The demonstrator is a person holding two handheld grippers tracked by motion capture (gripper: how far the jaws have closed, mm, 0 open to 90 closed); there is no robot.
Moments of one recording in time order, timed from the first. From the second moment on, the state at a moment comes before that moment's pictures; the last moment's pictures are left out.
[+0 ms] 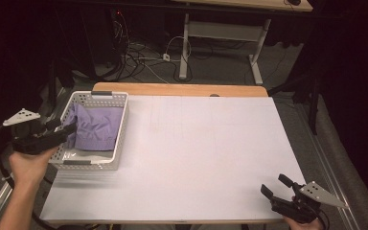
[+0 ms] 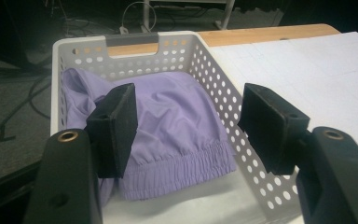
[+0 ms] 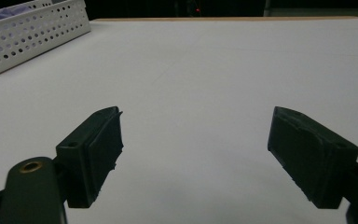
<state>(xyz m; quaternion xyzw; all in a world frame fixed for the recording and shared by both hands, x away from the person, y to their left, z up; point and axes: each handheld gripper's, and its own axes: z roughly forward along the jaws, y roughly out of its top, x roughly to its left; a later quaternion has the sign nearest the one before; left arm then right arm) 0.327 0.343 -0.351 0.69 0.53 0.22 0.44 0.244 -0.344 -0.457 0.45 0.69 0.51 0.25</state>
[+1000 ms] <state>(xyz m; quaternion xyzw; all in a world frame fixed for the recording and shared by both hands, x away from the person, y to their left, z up) 0.294 0.320 -0.357 0.70 0.49 0.22 0.46 0.244 -0.344 -0.457 0.45 0.69 0.51 0.25</state>
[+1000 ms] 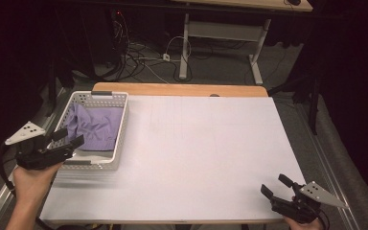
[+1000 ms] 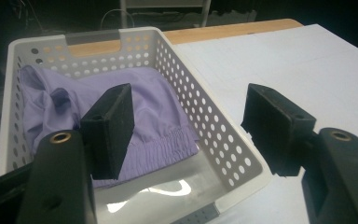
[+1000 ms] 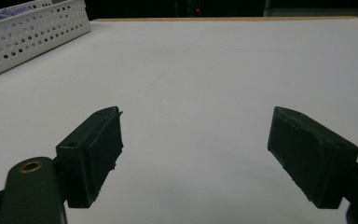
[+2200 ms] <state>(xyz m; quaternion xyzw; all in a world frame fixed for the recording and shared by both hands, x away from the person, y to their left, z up) 0.266 0.298 -0.388 0.71 0.48 0.22 0.47 0.244 -0.344 -0.457 0.45 0.69 0.51 0.25</state>
